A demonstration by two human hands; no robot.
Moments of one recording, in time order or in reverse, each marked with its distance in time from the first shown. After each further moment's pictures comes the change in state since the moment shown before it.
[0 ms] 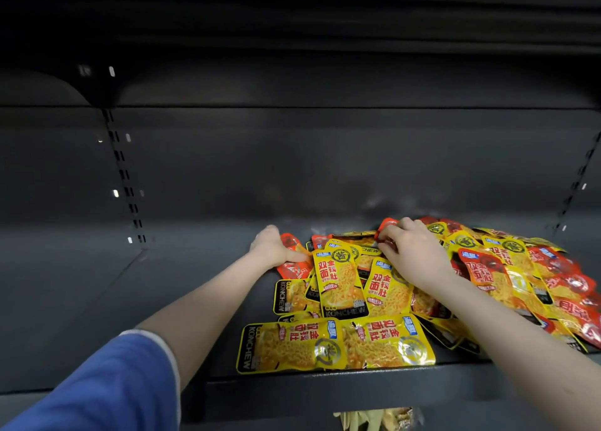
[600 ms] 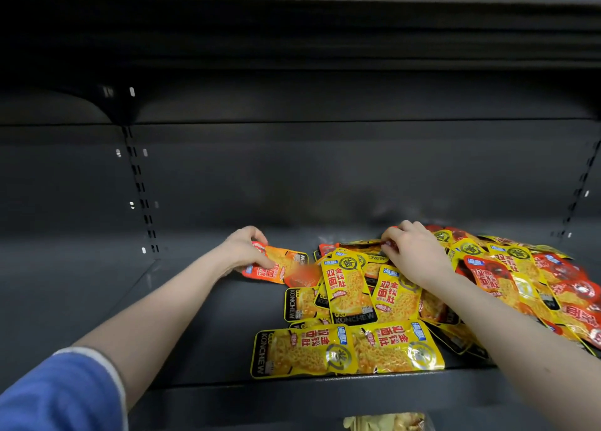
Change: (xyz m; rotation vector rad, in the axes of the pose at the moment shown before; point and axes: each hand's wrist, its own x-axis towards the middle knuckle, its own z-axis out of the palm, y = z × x) left_hand -0.012 -0.038 -0.060 -0.222 -0.083 0.054; right_hand 0.013 -0.003 0.001 -0.042 -0.019 0.005
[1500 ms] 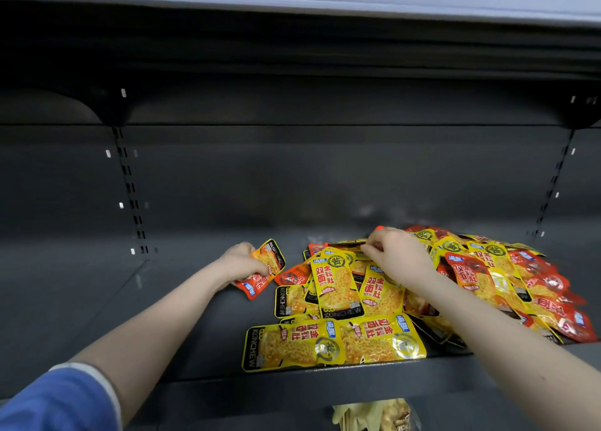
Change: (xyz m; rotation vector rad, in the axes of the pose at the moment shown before) left_hand -0.011 -0.007 0.022 0.097 -0.017 -0.038; right_hand -0.015 -0.019 -0.020 0.171 -0.012 0.075
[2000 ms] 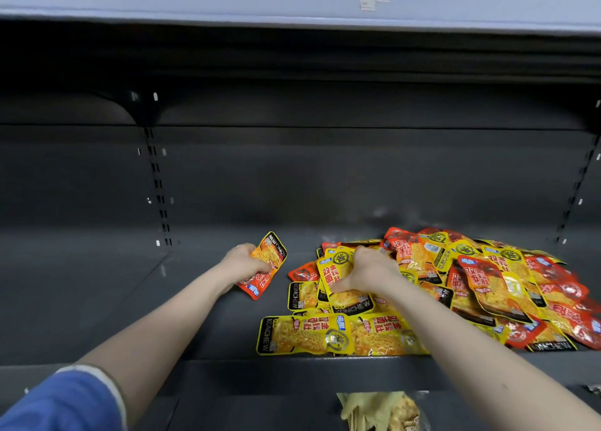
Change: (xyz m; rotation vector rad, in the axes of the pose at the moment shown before) left_hand -0.022 -0.019 -0.008 -0.178 0.060 -0.038; right_hand -0.009 -0.063 0.010 -0.048 -0.437 0.155
